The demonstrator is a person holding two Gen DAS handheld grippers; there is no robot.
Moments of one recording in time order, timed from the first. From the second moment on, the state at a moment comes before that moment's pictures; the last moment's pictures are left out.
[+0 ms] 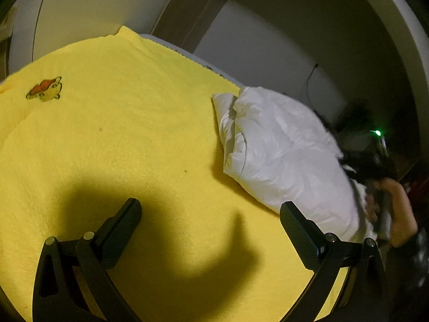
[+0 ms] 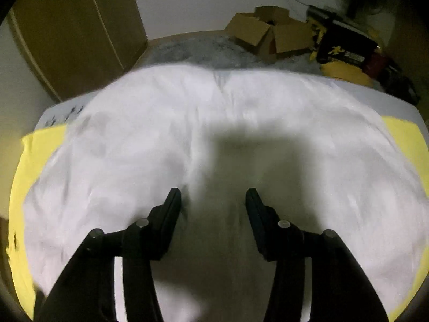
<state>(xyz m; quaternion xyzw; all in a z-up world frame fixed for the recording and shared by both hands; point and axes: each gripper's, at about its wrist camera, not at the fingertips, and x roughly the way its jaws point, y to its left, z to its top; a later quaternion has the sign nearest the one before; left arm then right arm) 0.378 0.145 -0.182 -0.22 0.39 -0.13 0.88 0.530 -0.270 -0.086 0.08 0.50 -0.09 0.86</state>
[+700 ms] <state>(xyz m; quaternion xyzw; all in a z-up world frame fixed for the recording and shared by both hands) 0.378 0.131 -0.184 -0.17 0.41 -0.10 0.89 0.378 -0.250 -0.109 0.10 0.48 -0.06 0.87</state>
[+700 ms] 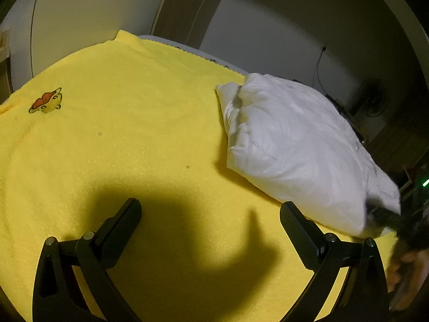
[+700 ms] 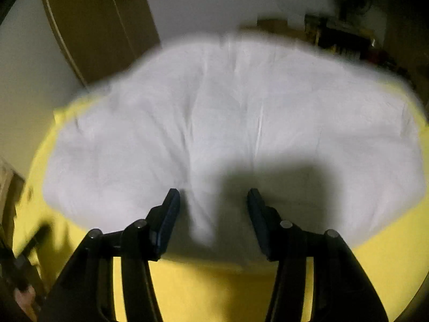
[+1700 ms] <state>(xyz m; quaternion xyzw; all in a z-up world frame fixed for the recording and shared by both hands) 0.375 0.137 -0.182 -0.18 0.41 -0.11 0.89 0.374 -0.245 -0.122 0.12 0.47 -0.02 0.87</state>
